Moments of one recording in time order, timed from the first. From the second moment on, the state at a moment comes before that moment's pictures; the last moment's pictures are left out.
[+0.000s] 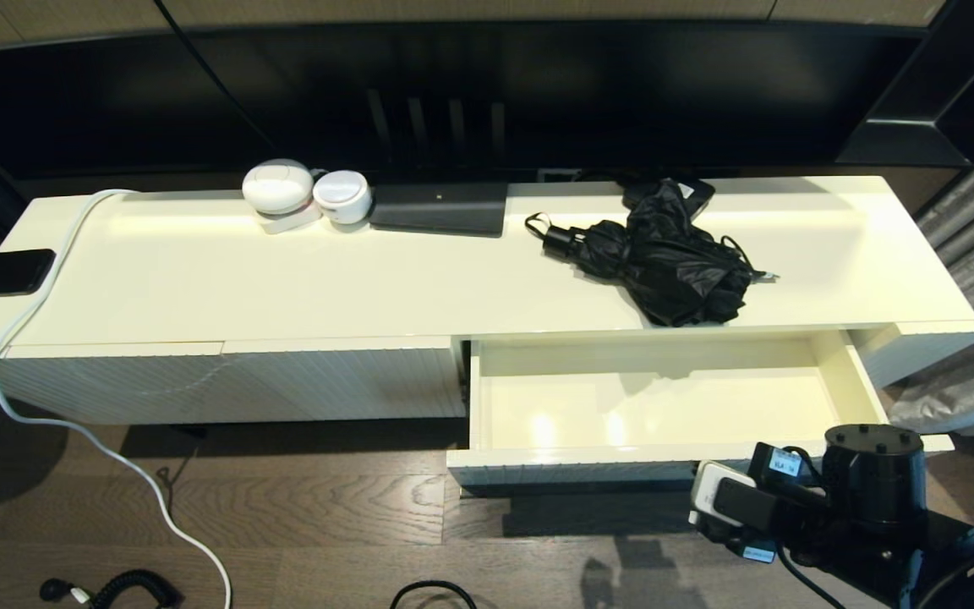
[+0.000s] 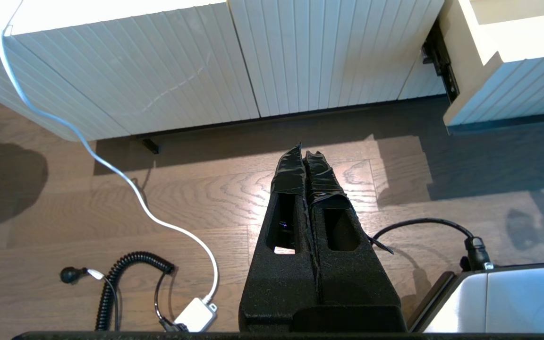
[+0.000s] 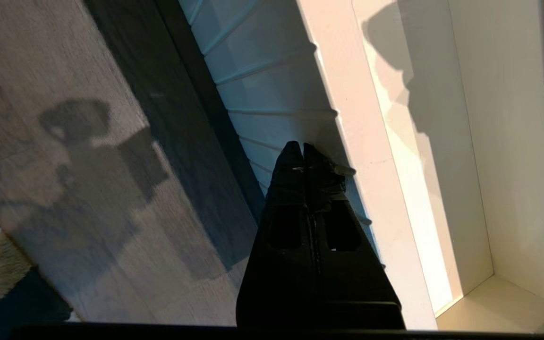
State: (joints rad) left arm 0.00 0.00 0.00 0.01 -0.03 0.11; right arm 0.33 1.95 -0.29 -1.25 0.01 -1.00
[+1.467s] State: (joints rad) left arm 0.00 0.00 0.00 0.01 -0.03 0.11; right arm 0.25 2.09 -0.59 -1.24 0.01 -1.10
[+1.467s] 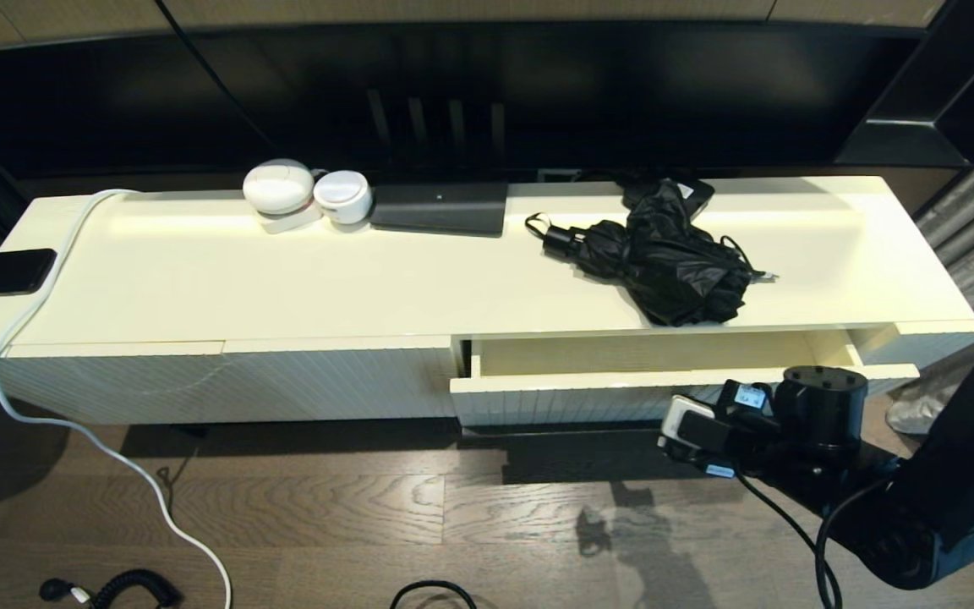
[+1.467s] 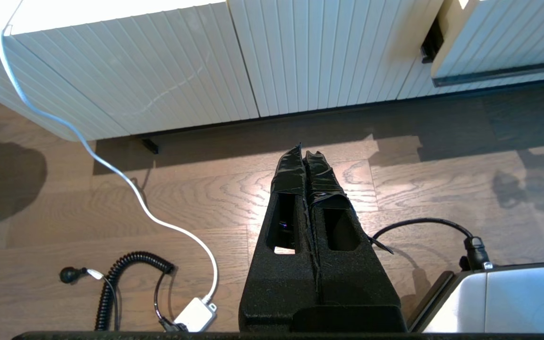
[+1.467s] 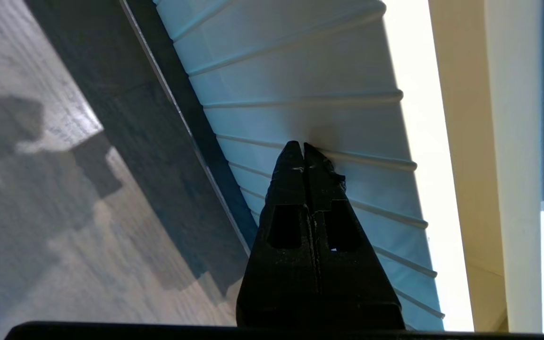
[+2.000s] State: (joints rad) left arm 0.00 0.00 0.00 0.01 -0.03 0.11; right arm 0.22 2.14 -0.72 -1.19 0.01 -1.09
